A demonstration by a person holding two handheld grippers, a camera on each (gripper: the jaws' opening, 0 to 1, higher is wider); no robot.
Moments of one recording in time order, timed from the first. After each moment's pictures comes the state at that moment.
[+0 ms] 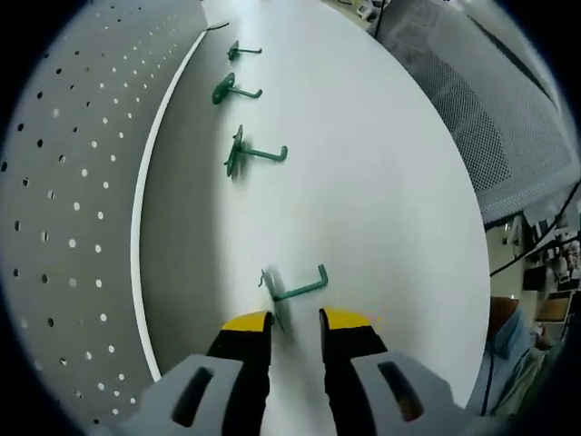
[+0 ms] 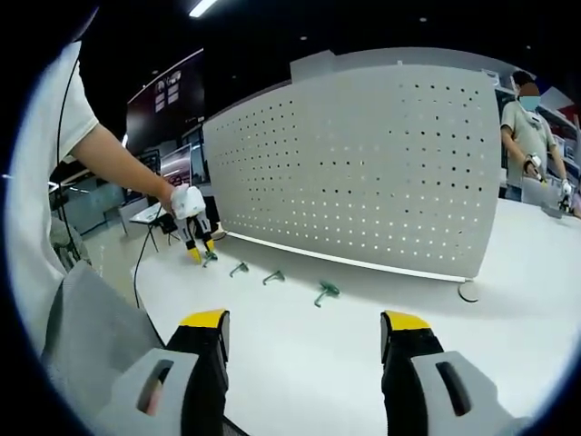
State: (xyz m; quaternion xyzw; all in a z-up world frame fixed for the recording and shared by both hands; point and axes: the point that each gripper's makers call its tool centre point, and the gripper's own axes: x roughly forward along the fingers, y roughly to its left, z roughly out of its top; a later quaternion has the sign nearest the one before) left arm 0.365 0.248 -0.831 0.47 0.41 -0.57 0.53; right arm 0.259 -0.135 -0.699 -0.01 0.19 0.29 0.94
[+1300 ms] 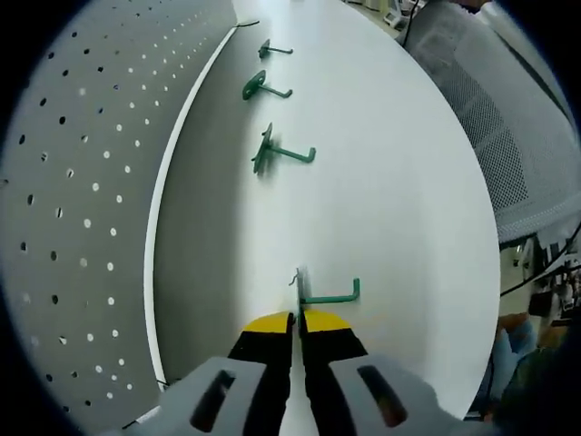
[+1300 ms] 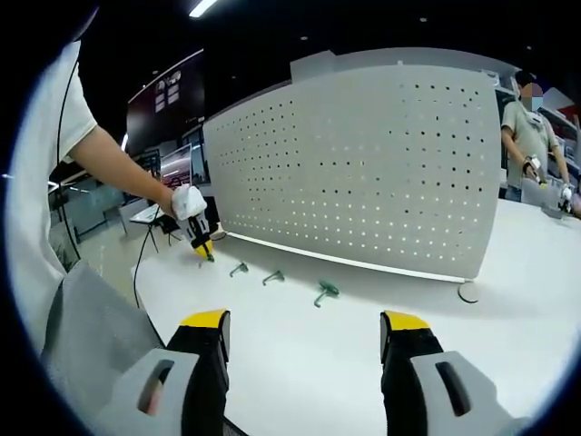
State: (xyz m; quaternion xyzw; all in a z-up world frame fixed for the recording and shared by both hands) left arm 0.376 0.247 -0.831 0.45 0.42 -0.54 0.58; right arm 0.260 -0.136 -0.699 -0.01 0.19 0.29 0.94
